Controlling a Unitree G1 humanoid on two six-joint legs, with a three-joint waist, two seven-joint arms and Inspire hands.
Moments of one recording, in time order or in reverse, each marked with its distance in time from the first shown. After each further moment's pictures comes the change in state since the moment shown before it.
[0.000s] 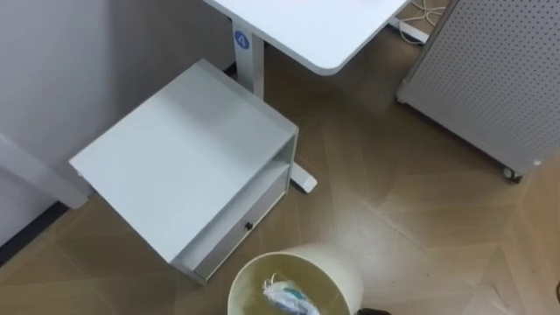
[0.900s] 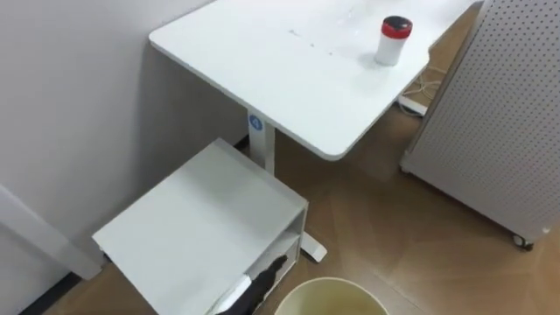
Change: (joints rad) left arm 0.224 0.177 0.299 -0.524 0.133 -0.064 -0.012; right arm 0.192 -0.118 -0.252 -0.062 -0.109 0.000 0.163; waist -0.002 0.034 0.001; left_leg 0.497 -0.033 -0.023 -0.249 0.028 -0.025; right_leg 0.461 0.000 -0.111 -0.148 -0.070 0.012
